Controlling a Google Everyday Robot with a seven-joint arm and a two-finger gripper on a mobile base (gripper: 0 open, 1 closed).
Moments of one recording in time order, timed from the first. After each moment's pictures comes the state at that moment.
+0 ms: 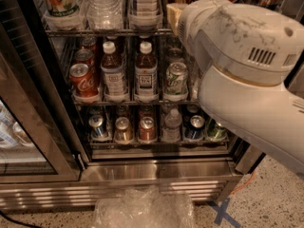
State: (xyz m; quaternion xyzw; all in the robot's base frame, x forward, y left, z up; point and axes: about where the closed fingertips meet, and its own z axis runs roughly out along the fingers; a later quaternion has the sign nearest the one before) arm 0.583 -0.087 1.067 -0.07 0.73 -0.02 0.68
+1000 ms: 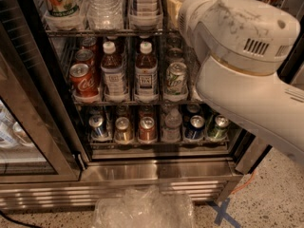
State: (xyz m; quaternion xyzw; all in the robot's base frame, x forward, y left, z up) arm 0.601 -0.087 1.077 -0.07 0.72 -0.02 0.69
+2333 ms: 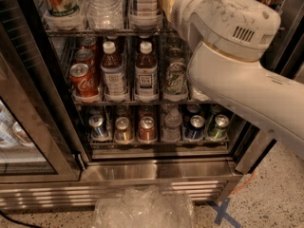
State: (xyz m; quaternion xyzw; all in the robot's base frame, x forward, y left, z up) arm 0.633 -0.078 1.075 -0.06 0.71 0.00 0.70
